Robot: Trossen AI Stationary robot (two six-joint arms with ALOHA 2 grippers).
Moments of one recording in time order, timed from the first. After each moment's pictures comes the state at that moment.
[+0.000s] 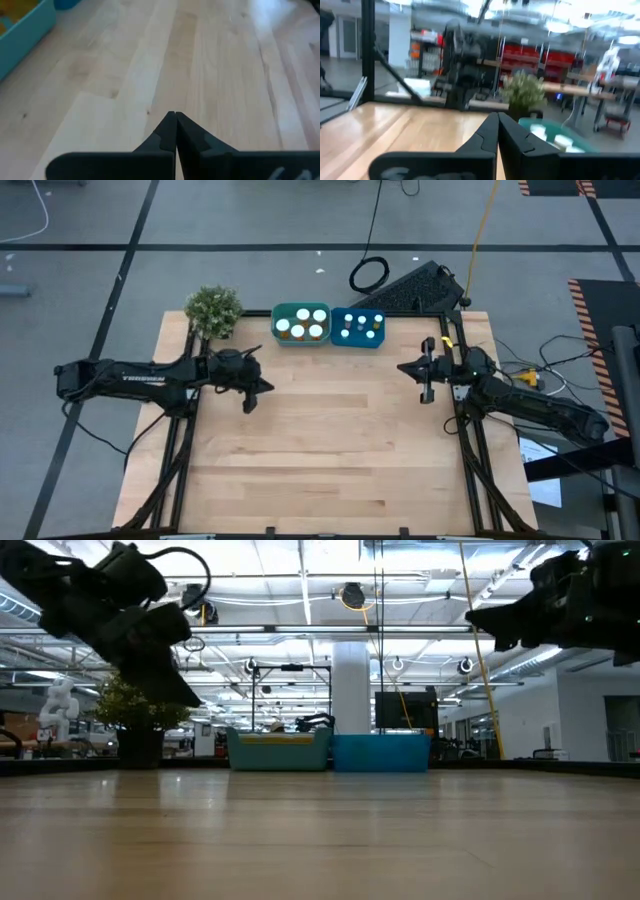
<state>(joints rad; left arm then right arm) 0.27 0.96 0.36 -0.02 0.21 -0.11 -0.53 0.44 0.02 0.62 -0.47 -0.06</state>
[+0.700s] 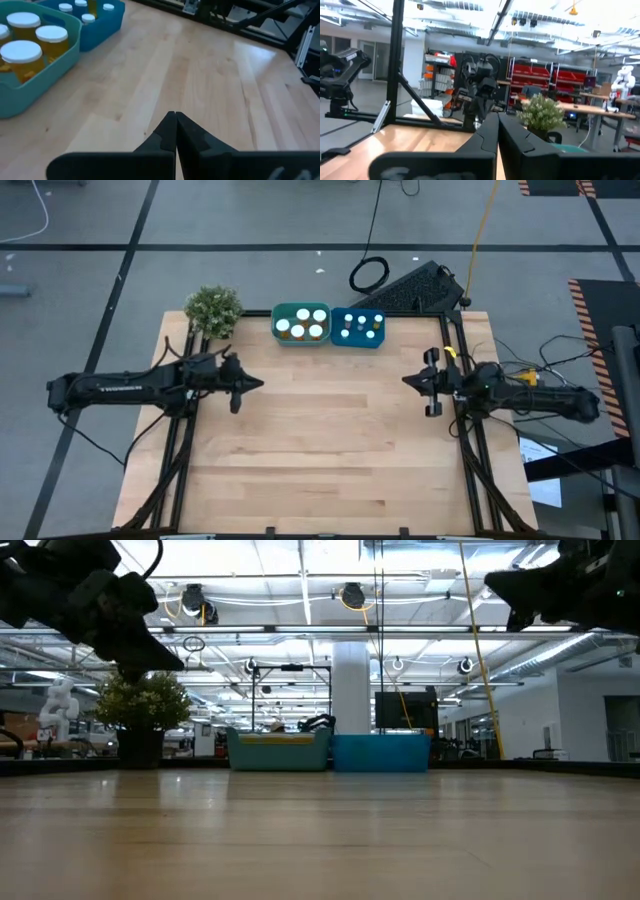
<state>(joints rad) 0.21 0.58 0.27 -0.09 0.10 -0.21 -0.16 0.27 0.02 0.52 -0.16 -0.08</state>
